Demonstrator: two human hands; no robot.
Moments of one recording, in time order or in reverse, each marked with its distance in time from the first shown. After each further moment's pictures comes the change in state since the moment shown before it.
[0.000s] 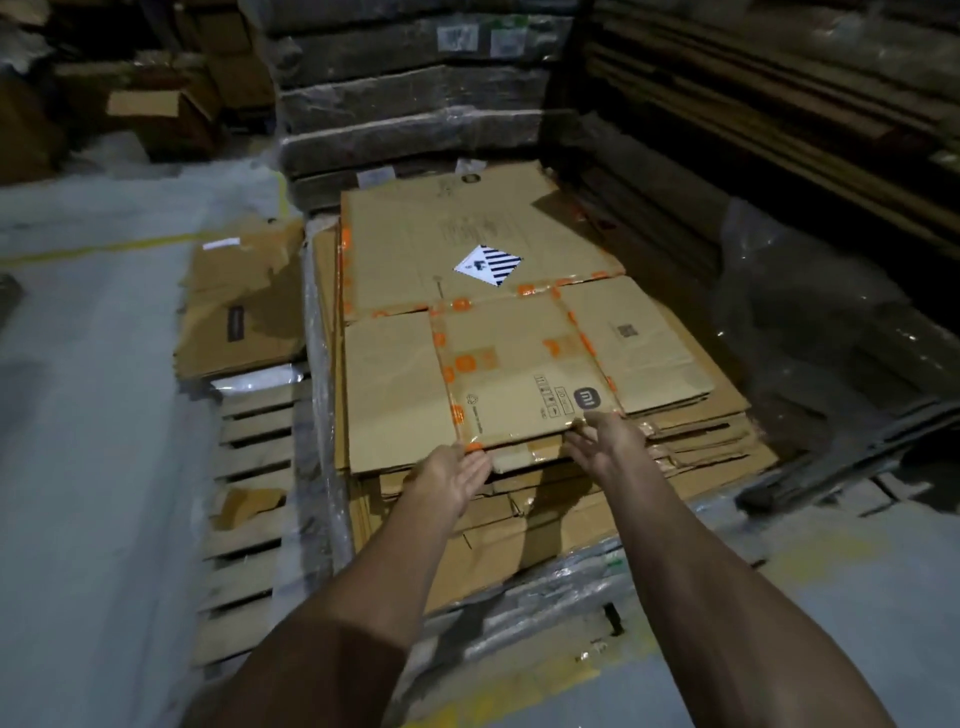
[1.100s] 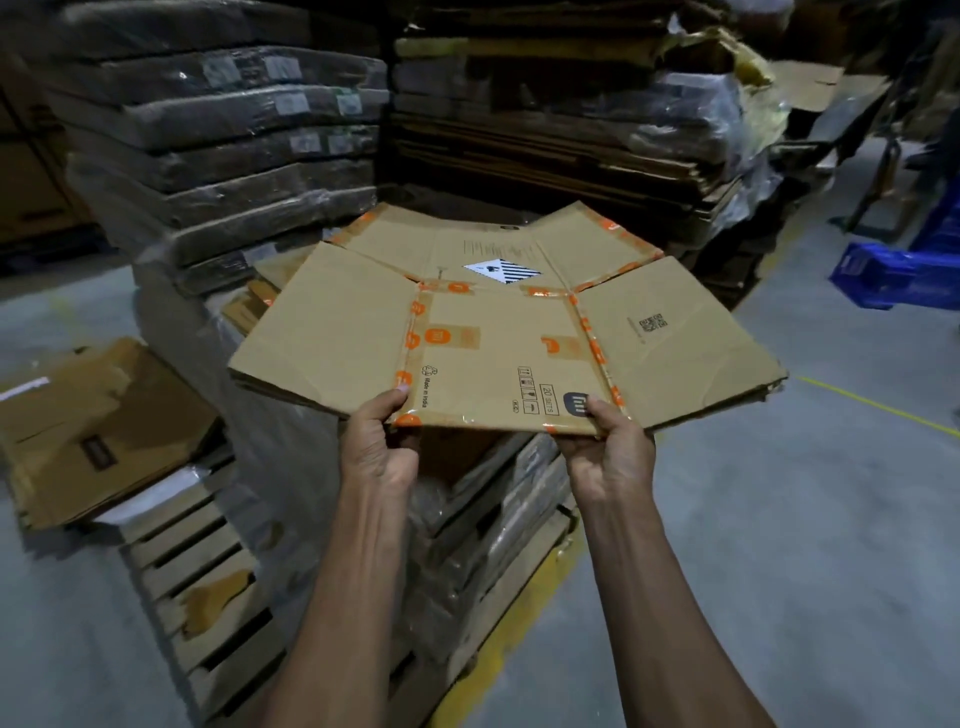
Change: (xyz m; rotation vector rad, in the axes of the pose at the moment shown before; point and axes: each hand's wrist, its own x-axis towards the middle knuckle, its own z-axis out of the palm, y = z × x) left_hand -0.218 0.073 -0.288 -0.092 -0.652 0.148; right_hand -0.416 0.267 -0.003 0.908 0.052 -0.585
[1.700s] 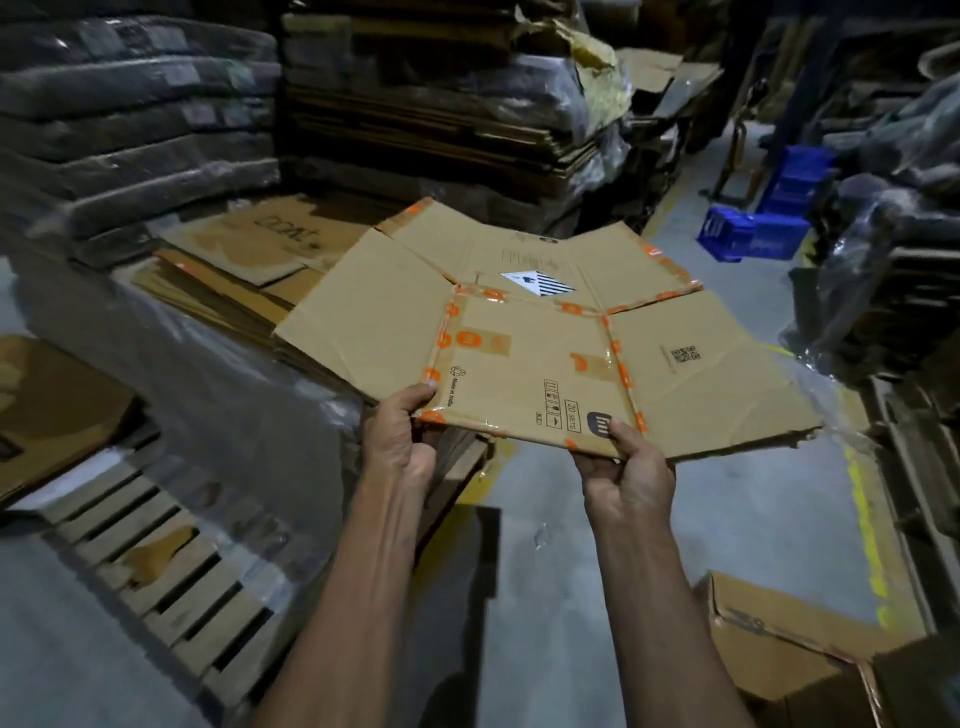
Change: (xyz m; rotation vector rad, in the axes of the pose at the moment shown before) left_hand -0.235 -0.096 -0.040 0.209 -0.104 -0.187; right_hand -0.219 -0.102 -0.184 0.151 0.192 -0.191
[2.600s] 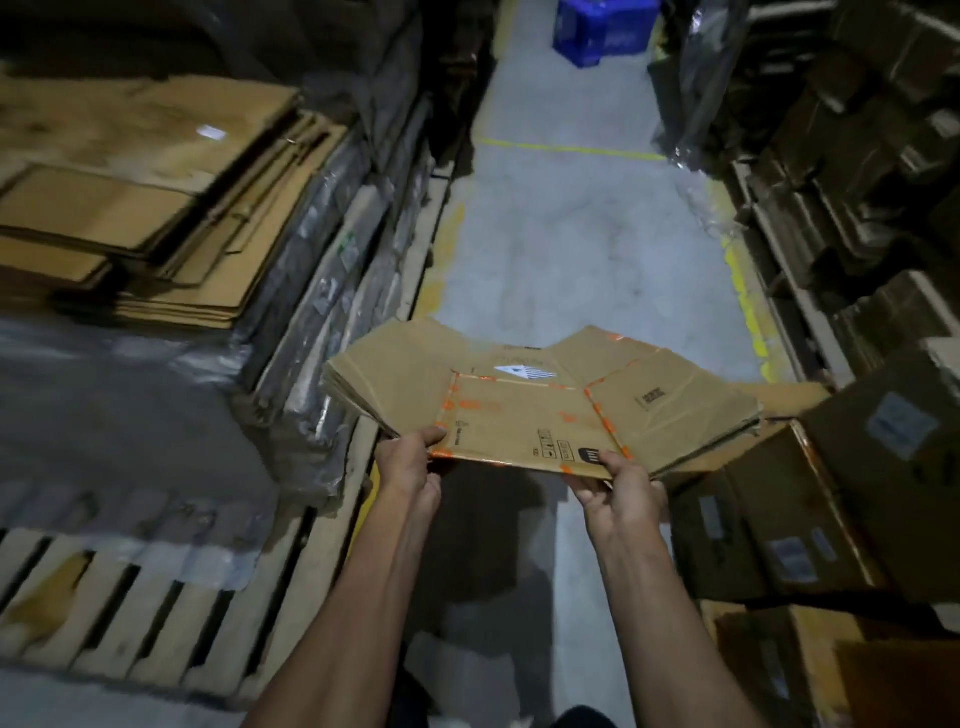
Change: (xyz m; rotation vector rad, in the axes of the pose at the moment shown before) left_hand 0.115 -0.152 -0.111 0.443 0.111 -0.414; right_hand 0.047 0.087 -0.163 -0.085 0.612 -0.078
